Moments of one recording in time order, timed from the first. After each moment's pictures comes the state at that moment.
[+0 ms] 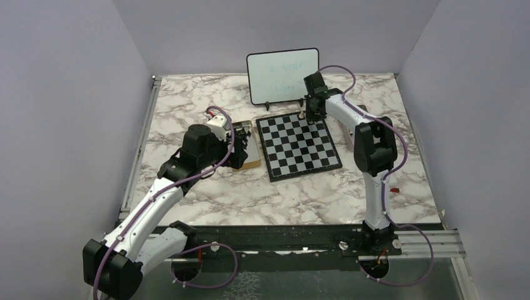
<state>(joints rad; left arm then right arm) -0.44 0.95 0.77 -0.35 0.17 -0.20 0.36 2.19 1.78 -0.61 0.21 0.32</state>
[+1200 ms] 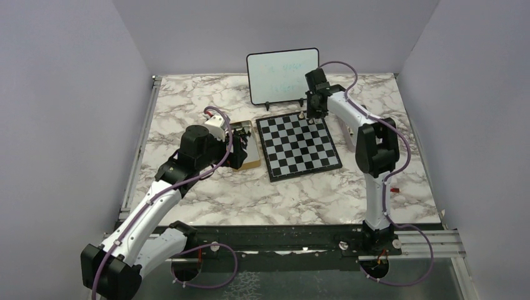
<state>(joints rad) -0.44 0.92 0.77 -0.35 0.17 -0.20 0.36 2.18 1.82 -0.66 0.21 0.30</state>
